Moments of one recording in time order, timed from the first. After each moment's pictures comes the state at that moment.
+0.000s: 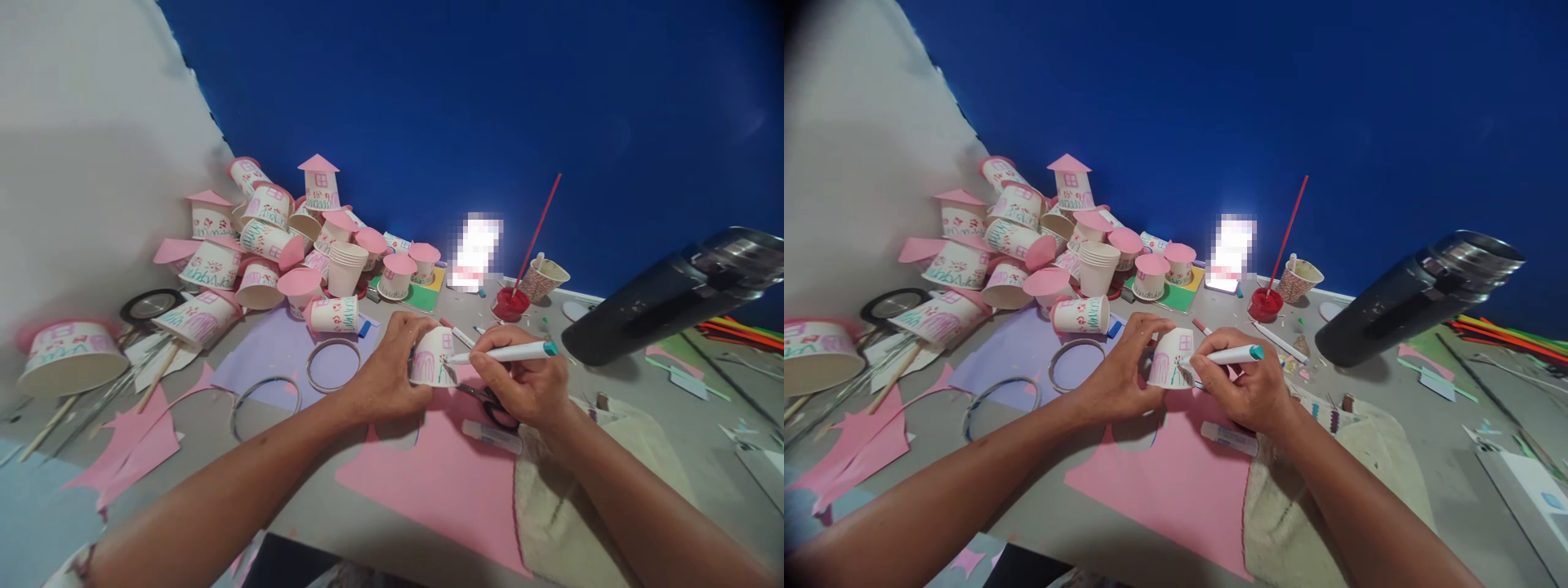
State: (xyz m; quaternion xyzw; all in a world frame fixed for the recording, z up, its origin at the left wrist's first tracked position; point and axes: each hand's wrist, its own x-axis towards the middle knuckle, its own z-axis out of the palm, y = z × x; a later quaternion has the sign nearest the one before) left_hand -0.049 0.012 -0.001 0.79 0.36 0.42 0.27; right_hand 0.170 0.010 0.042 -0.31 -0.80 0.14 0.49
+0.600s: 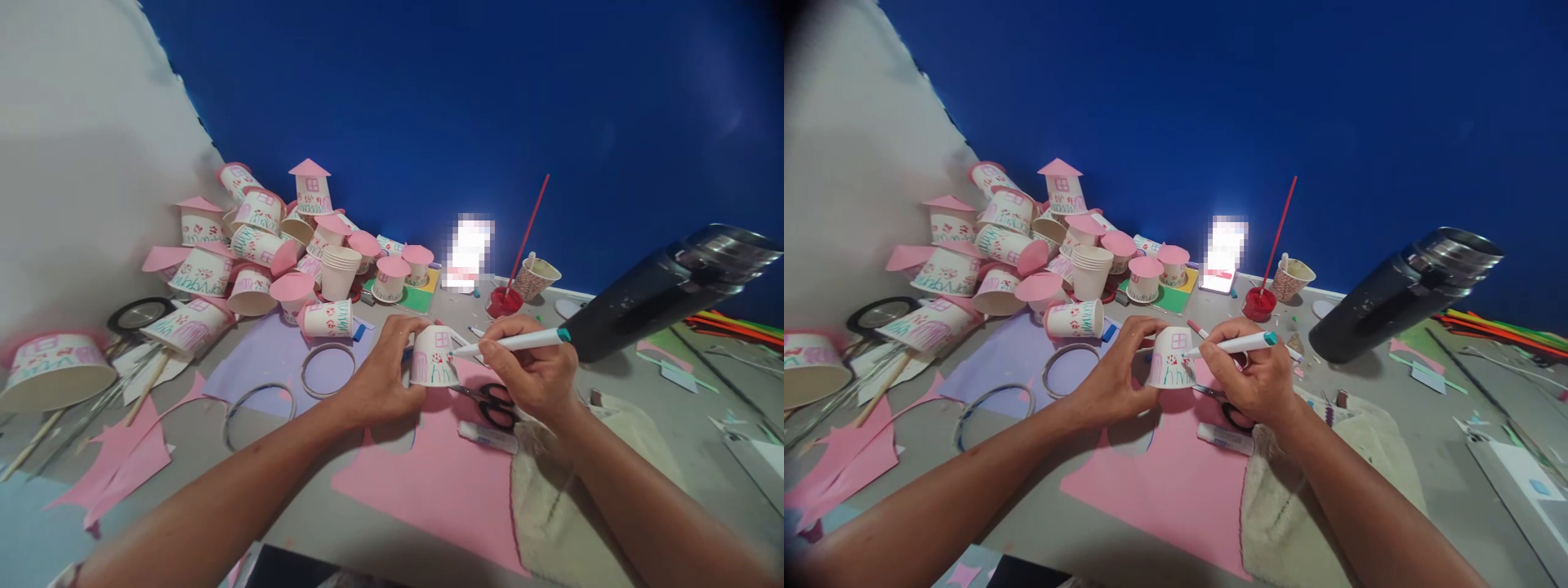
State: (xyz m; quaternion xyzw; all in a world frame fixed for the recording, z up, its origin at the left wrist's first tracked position) left_hand -0.048 0.013 -0.003 0.77 0.37 0.43 0.30; right_hand 0.176 0.012 0.048 -0.37 -0.76 0.11 0.53
